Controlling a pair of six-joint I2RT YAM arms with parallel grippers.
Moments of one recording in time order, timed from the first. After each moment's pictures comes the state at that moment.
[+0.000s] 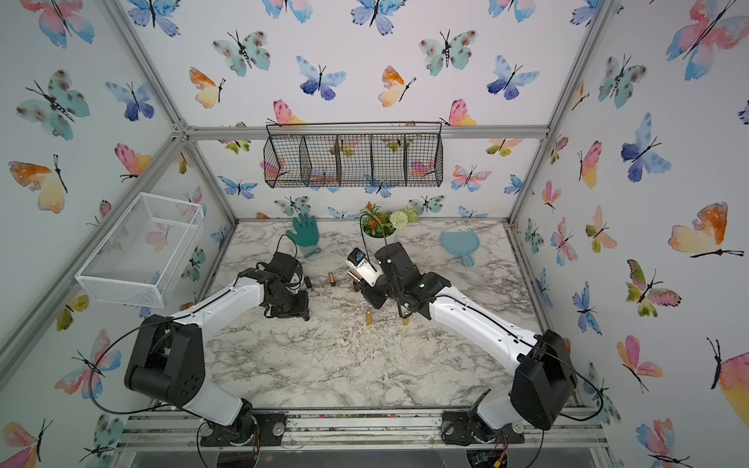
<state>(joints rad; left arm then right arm) -0.34 1.58 1.05 -0.78 0.12 -0.33 0.80 1.46 1.21 -0.42 -0.14 -0.21</state>
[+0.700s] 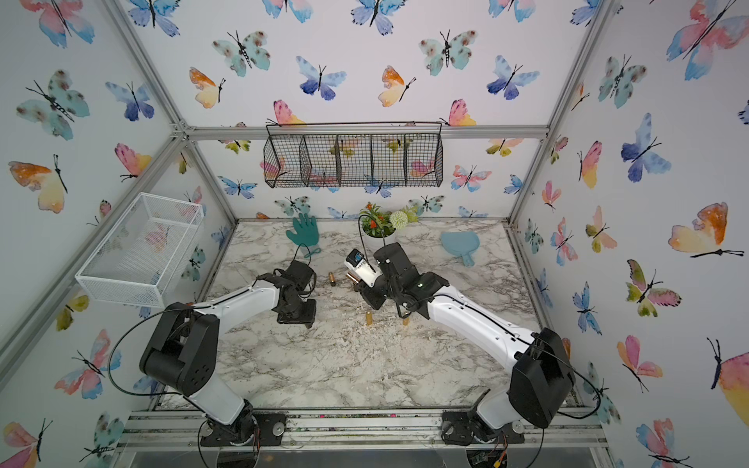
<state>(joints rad) -0.42 1.64 1.02 -0.74 0.00 -0.34 0.80 1.48 1.21 -0.42 -0.16 -0.21</state>
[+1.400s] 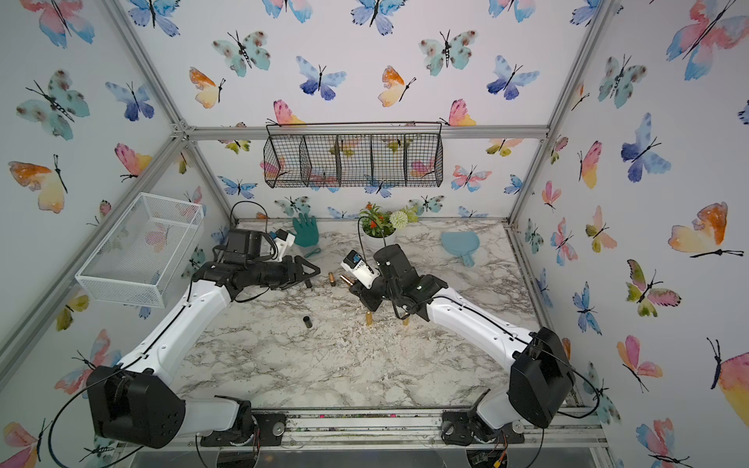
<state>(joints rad) -0.22 1.34 1.17 -0.64 0.74 -0.46 0.81 1.48 1.18 -0.32 -0.27 -0.18</state>
